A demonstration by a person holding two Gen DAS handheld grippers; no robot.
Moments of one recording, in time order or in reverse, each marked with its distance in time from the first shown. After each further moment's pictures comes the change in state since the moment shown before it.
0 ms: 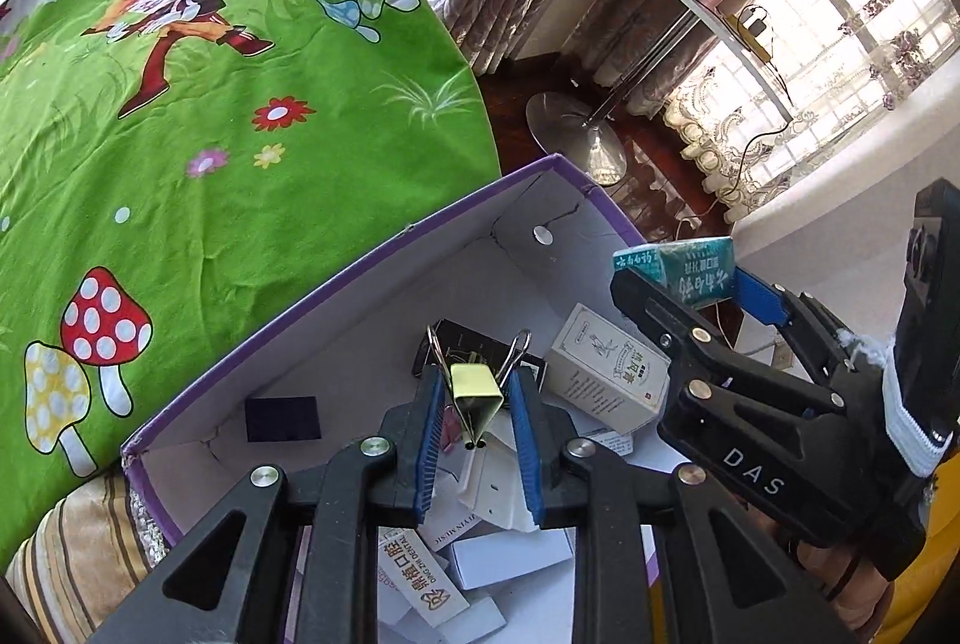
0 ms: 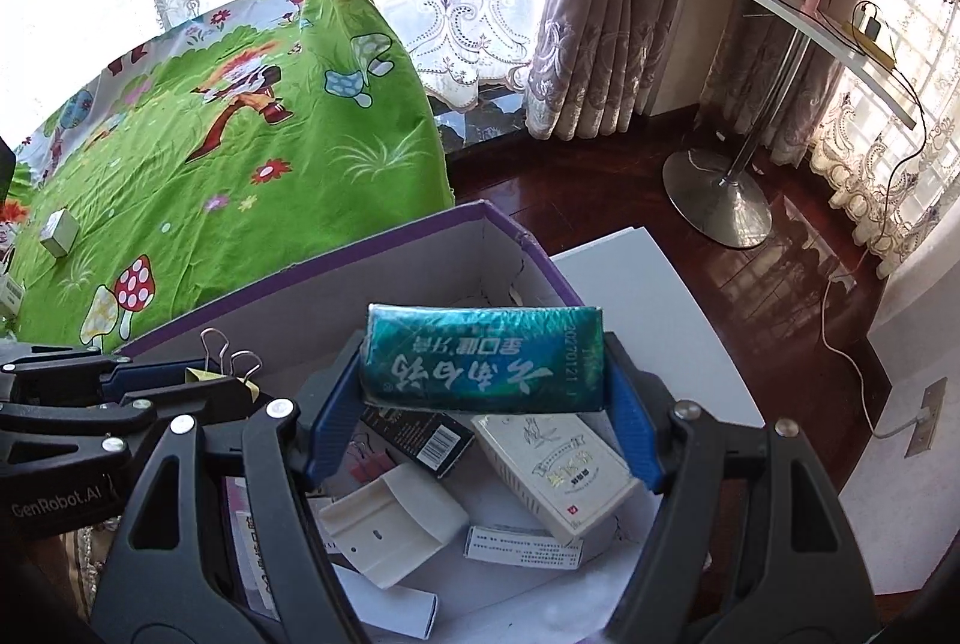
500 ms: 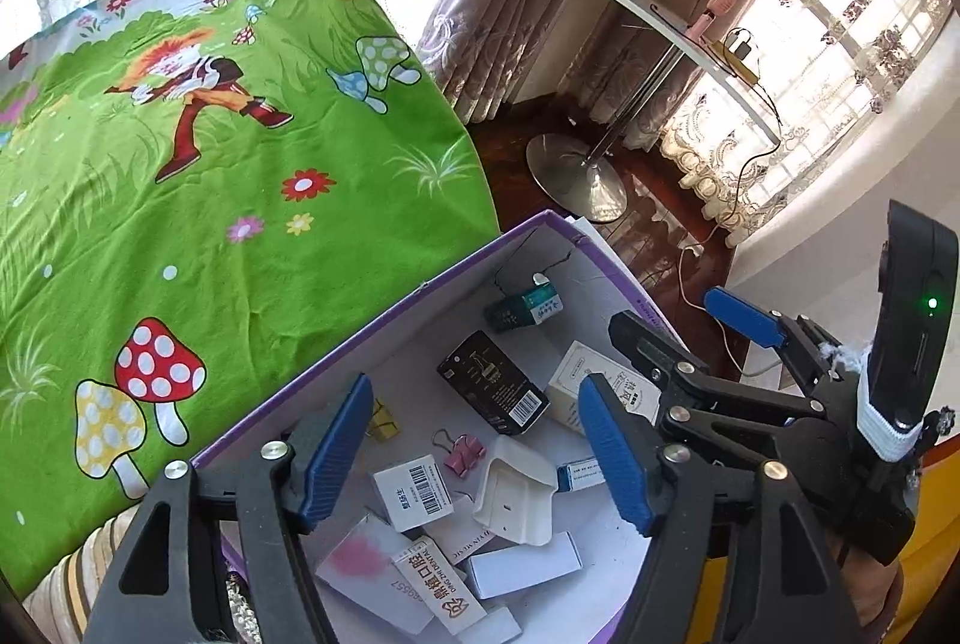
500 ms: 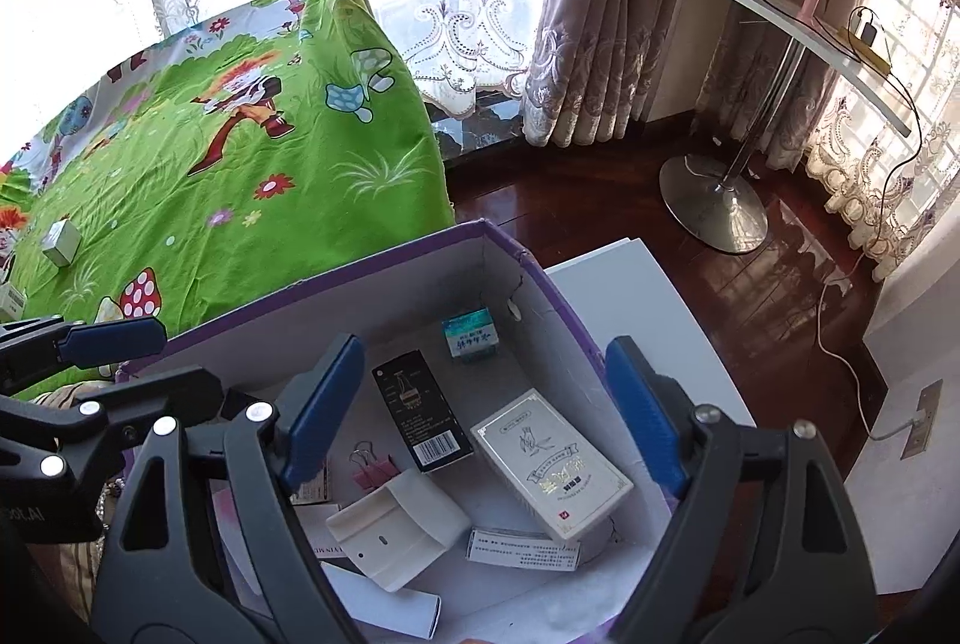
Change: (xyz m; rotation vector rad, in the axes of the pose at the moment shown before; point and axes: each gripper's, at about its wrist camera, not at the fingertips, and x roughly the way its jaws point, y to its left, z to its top) left arm -0.043 -0.005 0.001 0.056 -0.129 0.025; right arm -0.017 -0.001 0.001 0.027 0.015 -0.031
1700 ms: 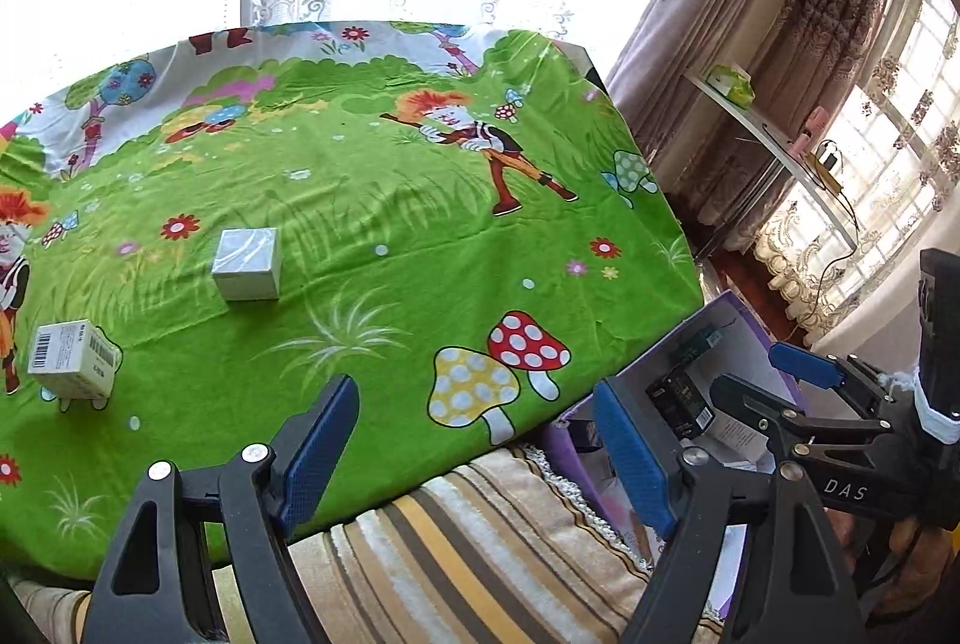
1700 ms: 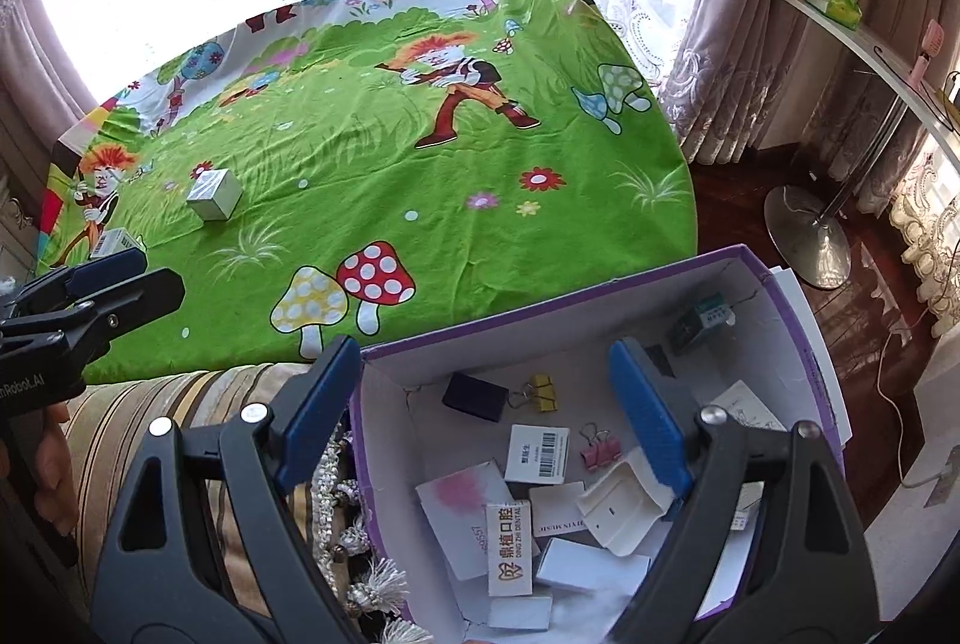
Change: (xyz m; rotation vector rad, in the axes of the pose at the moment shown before) left arm -0.129 0.163 -0.061 -0.165 -0.210 0.212; right arm -0.039 0.165 -0.003 -0.164 0.024 0.196
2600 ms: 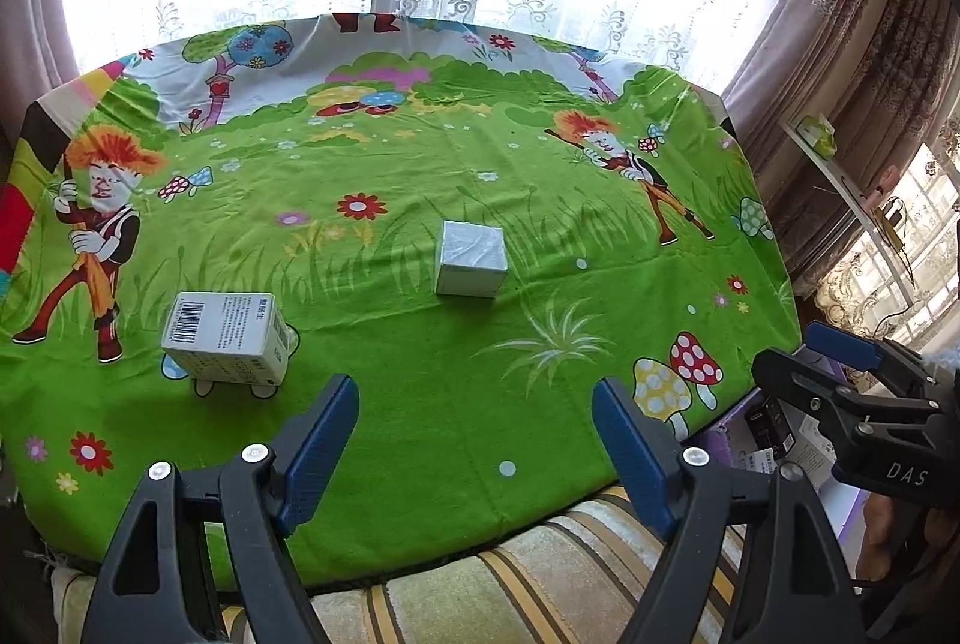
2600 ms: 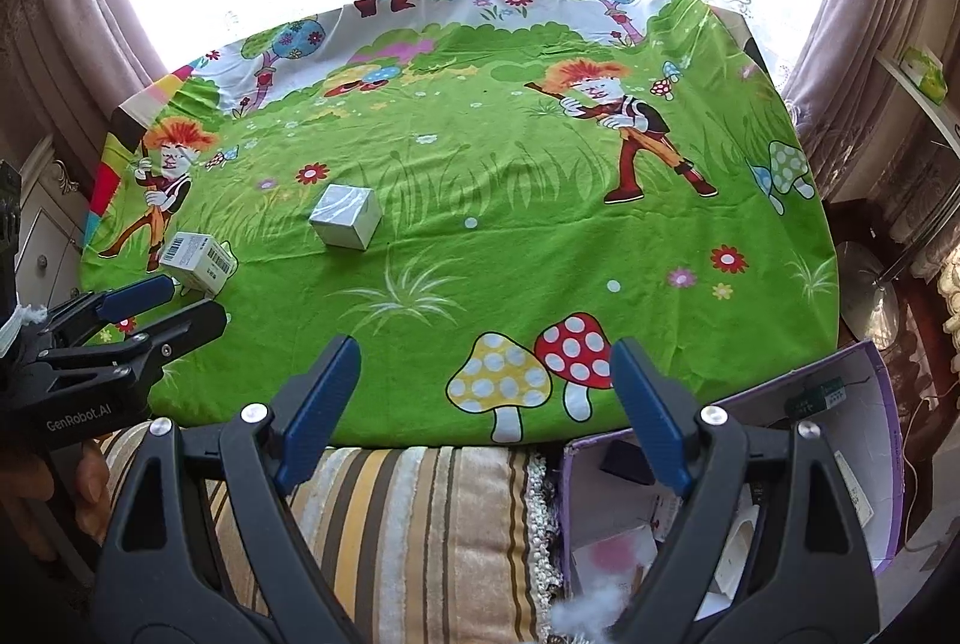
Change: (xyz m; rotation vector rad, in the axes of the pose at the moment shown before) left arm -0.027 0.117 -0.006 -0.123 -0.026 0.138; right arm 0.023 0.121 0.042 -0.128 -0.011 0.109
